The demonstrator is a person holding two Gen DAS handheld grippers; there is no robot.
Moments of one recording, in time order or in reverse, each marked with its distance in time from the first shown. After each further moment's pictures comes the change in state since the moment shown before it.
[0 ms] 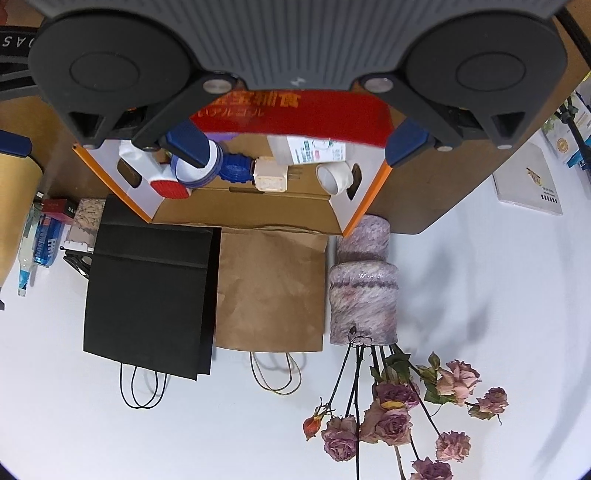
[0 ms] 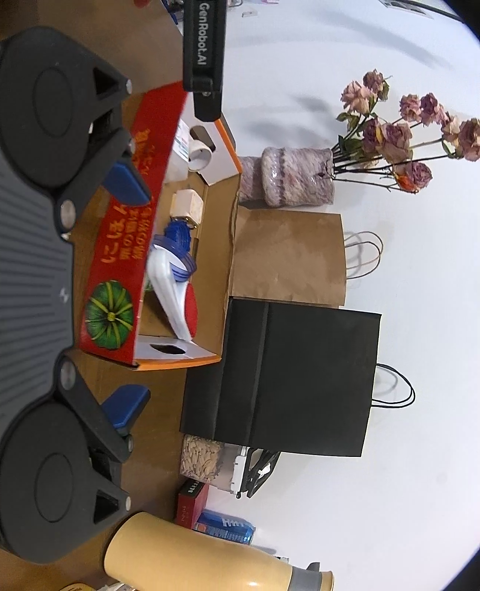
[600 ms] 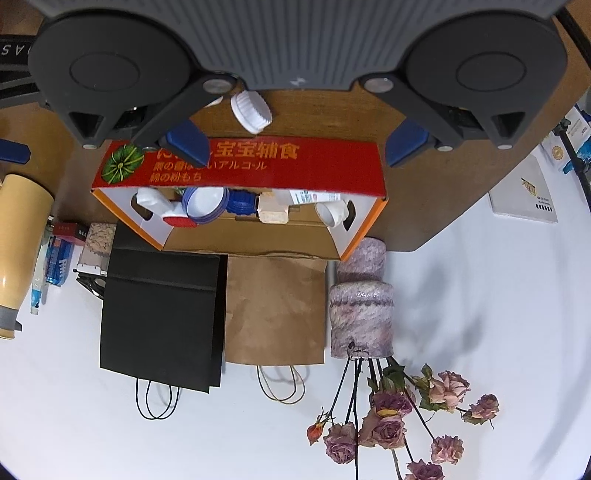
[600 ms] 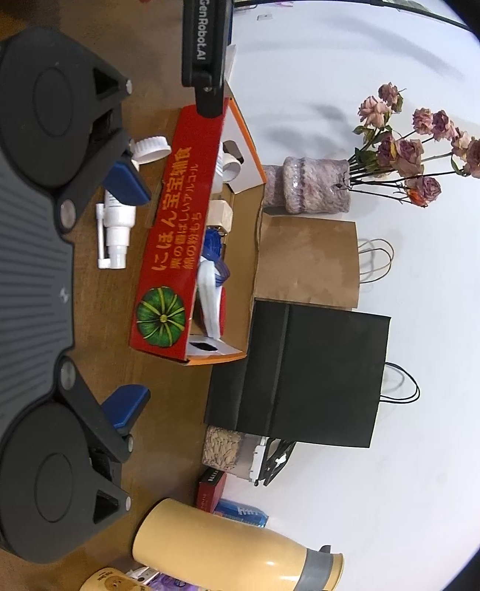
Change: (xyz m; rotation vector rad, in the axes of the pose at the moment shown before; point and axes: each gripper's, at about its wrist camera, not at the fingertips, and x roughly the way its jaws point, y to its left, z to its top) left arm -0.035 0.002 -0.033 0.021 0.028 -0.007; right arm -0.037 0.007 -0.029 -0.013 0.038 -0.013
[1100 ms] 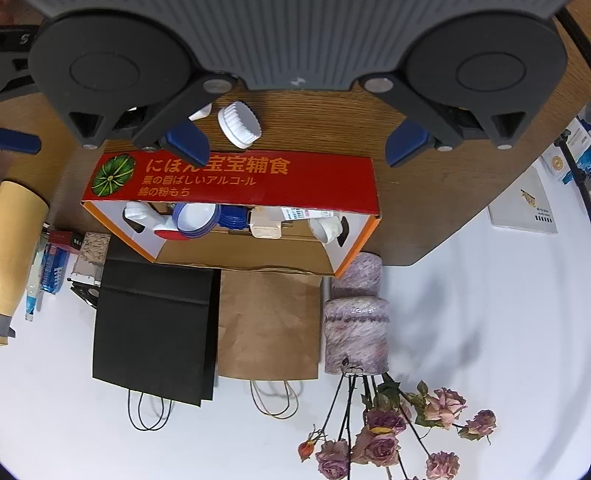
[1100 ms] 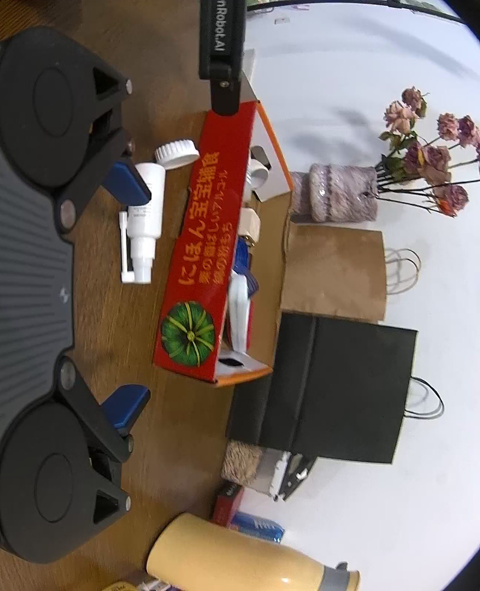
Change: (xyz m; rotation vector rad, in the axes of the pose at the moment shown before) left arm 0.009 0.009 -0.004 -0.013 0.037 0.006; right arm 0.020 0.012 -0.009 -0.013 0.076 0.030
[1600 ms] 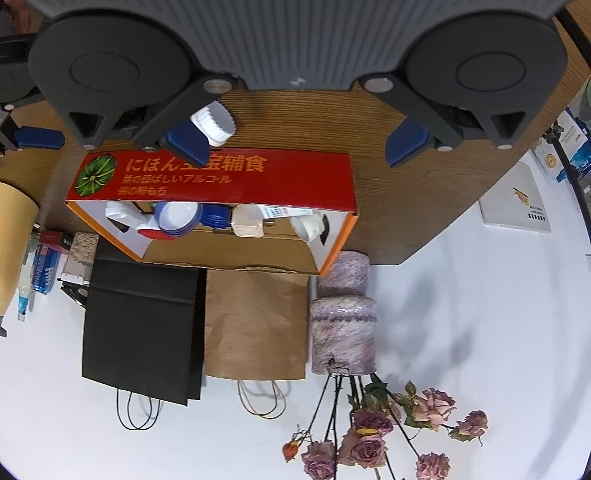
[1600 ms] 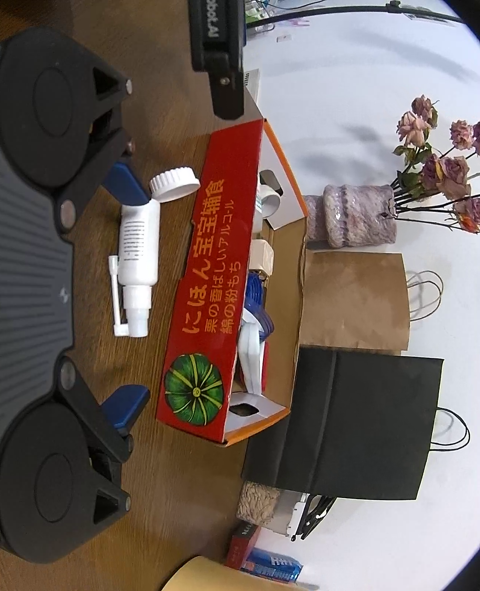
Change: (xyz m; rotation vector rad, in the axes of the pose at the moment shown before) left arm 0.004 0.019 0.002 0.007 -0.001 0.020; right arm 0.029 0.020 0.011 0.023 0.057 0.081
